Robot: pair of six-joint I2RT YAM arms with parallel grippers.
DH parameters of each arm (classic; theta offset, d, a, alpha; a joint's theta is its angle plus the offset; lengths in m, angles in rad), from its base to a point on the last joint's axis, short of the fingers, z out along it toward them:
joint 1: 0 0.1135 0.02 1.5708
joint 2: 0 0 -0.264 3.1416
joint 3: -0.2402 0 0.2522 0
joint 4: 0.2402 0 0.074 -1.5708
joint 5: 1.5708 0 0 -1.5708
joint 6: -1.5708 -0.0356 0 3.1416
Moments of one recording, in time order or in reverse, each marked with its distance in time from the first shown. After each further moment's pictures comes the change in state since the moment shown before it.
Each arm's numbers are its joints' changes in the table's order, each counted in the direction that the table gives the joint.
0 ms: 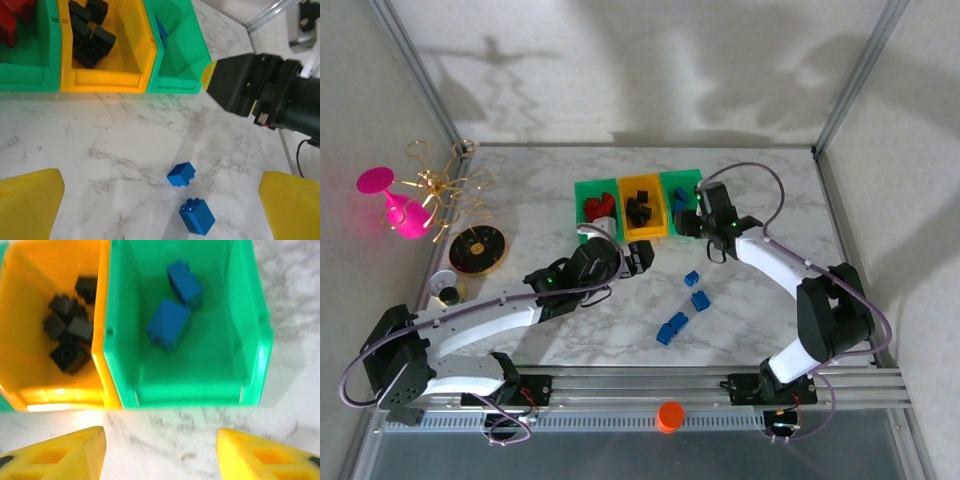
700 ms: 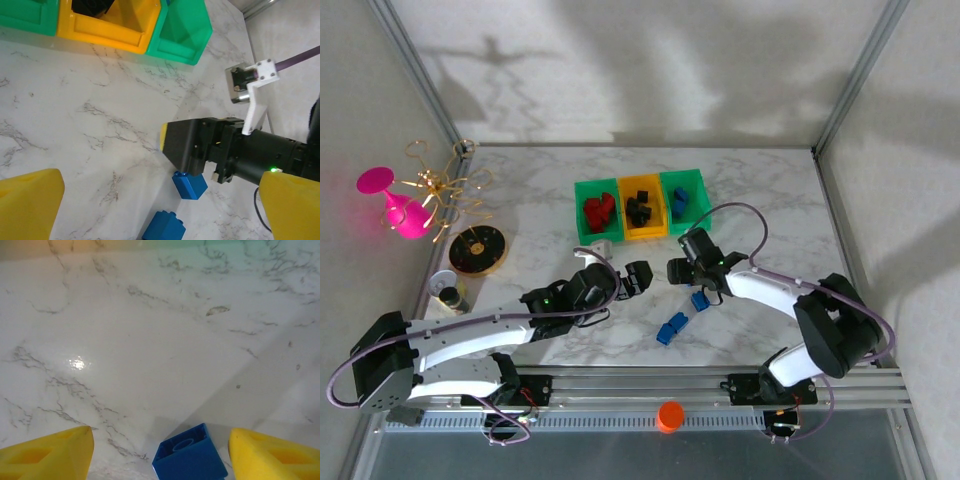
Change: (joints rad) left arm -0.114 0.073 0.130 -0.039 -0.057 0.150; right arm 0.184 0.050 0.255 0.009 0.062 -0.114
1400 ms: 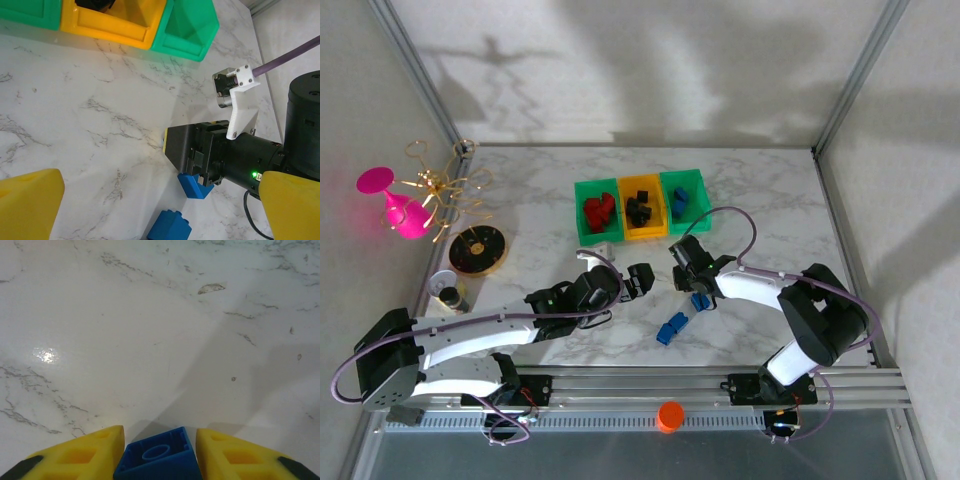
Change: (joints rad) left arm -0.014 -0.023 0.000 0.000 -0.019 0.004; right arm 0.040 -0.072 0.003 -0.005 0.097 0.016
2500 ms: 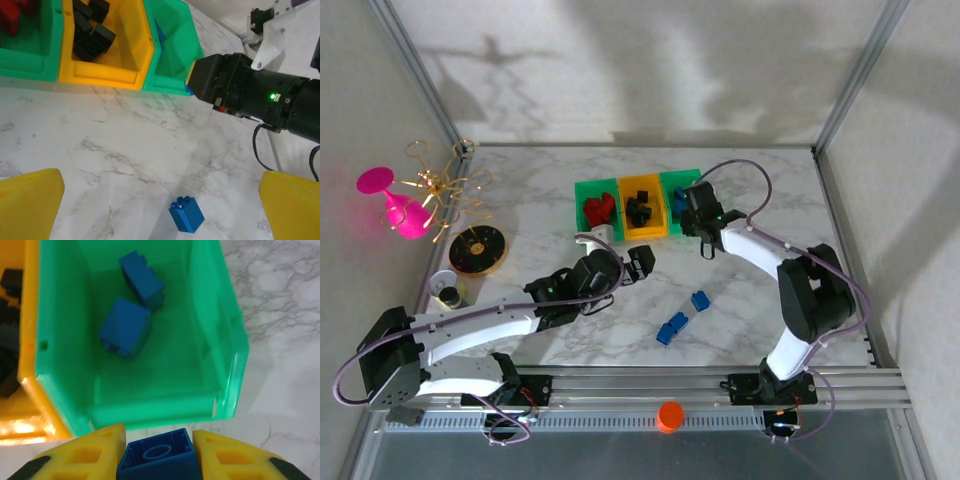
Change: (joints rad) left arm 0.069 -0.032 -0.103 0.016 -0.026 -0.076; right arm -0.219 -0.158 -0.390 0.023 0.027 0.085
